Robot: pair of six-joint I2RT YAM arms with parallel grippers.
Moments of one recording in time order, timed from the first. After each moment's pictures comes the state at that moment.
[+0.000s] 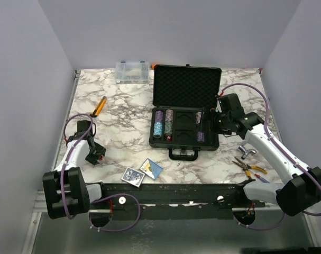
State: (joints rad) left arm 0.18 1.20 0.60 -0.70 -0.11 -0.84; right arm 0.40 1.22 1.04 -0.73 -0.06 0.44
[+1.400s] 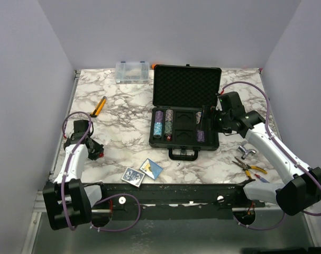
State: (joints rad) left arm 0.20 1.12 0.61 -0.68 -0.06 -0.77; right arm 0.40 1.23 1.08 -0.75 -0.06 0.44
